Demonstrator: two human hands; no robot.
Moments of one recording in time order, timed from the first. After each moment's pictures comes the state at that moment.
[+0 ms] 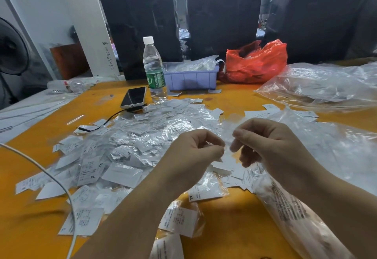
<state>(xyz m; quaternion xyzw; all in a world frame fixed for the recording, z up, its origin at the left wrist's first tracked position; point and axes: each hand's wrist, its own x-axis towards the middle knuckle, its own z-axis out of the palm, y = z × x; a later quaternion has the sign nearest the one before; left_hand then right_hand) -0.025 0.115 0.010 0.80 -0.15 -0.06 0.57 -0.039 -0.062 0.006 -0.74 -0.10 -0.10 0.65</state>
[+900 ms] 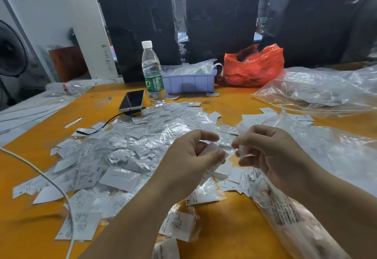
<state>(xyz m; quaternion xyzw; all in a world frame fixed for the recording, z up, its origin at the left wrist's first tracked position) -0.026 0.115 0.006 0.77 -0.18 -0.05 0.61 -0.035 -0.068 0.011 -0.67 -0.04 -0.01 0.74</state>
